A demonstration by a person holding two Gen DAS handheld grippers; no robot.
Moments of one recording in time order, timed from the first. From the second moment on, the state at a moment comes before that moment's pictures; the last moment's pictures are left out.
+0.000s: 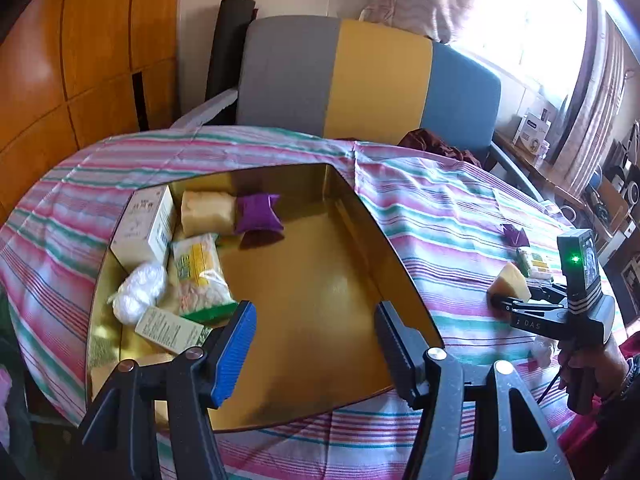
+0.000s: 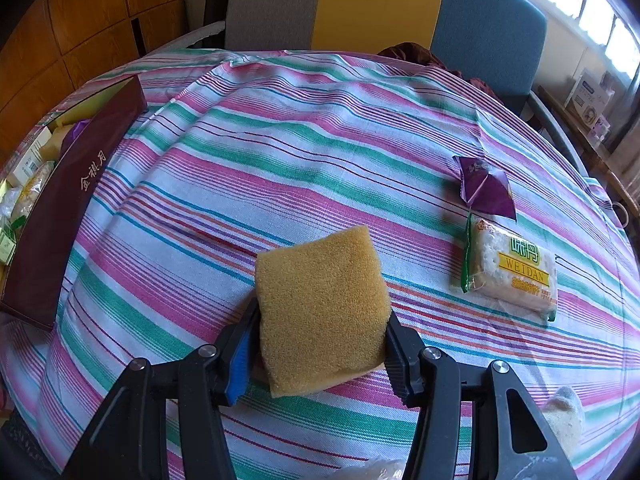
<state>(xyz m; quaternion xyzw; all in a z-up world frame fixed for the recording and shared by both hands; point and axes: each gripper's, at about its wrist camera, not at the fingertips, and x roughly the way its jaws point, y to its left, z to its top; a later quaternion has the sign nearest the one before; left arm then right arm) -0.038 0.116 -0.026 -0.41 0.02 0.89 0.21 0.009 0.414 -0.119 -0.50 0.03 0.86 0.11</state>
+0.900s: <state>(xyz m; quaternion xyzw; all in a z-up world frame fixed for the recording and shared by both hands) -0.044 0.072 -0.031 -0.41 -0.02 0.89 0.21 -0.018 0.367 -0.062 -0.47 0.08 0.88 0.07</state>
